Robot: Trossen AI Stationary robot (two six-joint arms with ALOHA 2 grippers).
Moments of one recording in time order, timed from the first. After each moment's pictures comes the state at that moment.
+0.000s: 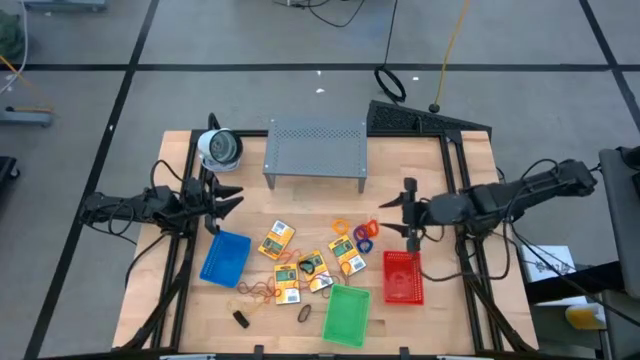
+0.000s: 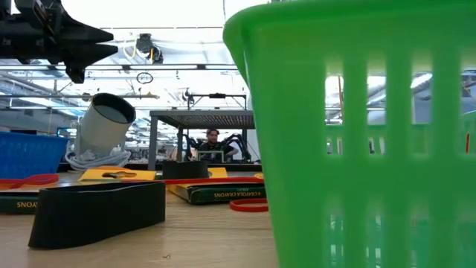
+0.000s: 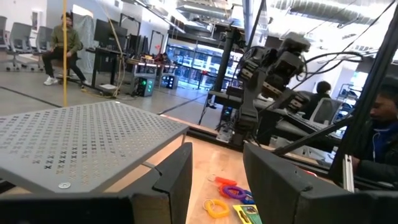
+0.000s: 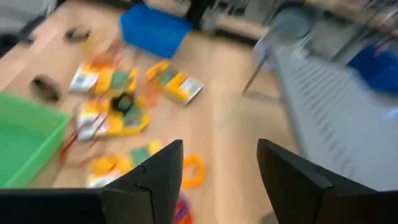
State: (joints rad) left arm -0.12 0.01 0.09 0.07 -0.33 -0.19; right arm 0.27 0.92 0.78 -0.37 0.33 -0.09
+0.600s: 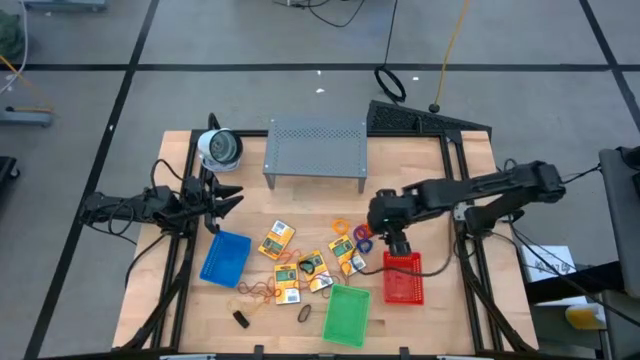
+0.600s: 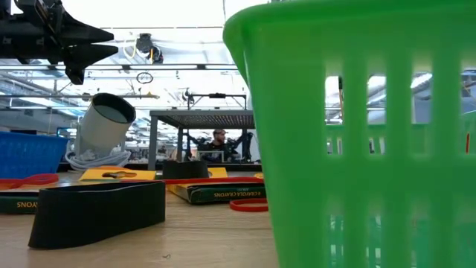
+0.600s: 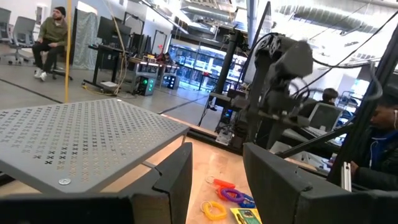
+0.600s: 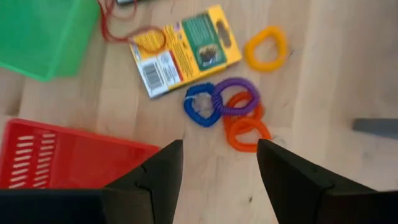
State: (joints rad) left arm -0.12 0.01 0.09 0.07 -0.34 -0.22; right arm 0.12 1.41 1.14 -0.92 -0.03 -0.02
